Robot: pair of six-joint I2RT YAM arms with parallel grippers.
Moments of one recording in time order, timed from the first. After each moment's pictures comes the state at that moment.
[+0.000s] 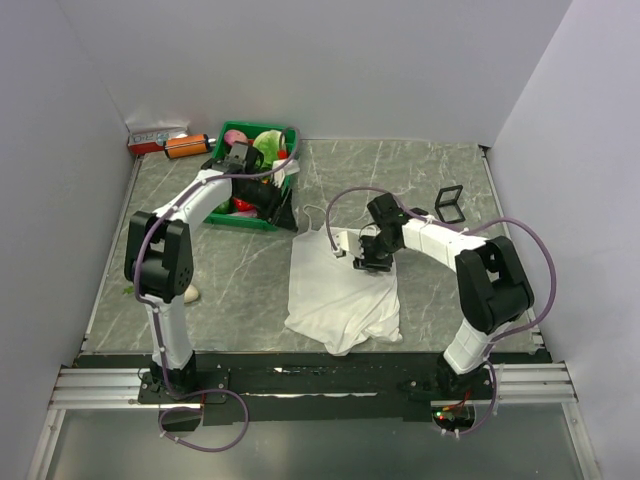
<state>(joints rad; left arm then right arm) -0.30 1.97 1.63 -0.78 0.86 0.30 0.42 1.69 1.07 -0.65 -0.35 -1.18</state>
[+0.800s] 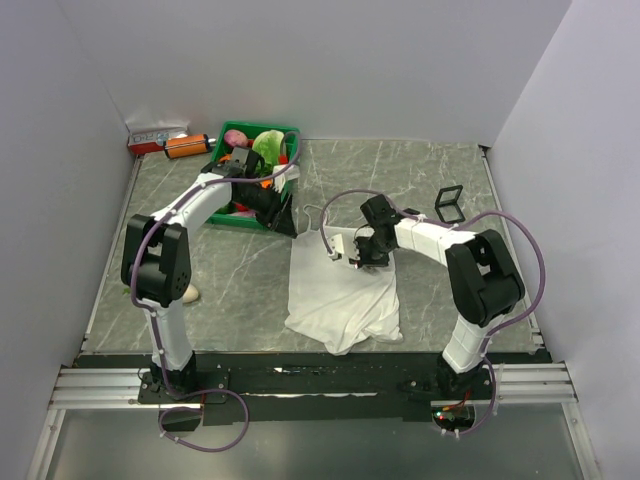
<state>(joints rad) -0.32 1.93 1.57 -0.79 0.84 0.30 0.45 1.76 1.09 -0.61 -0.29 -1.22</state>
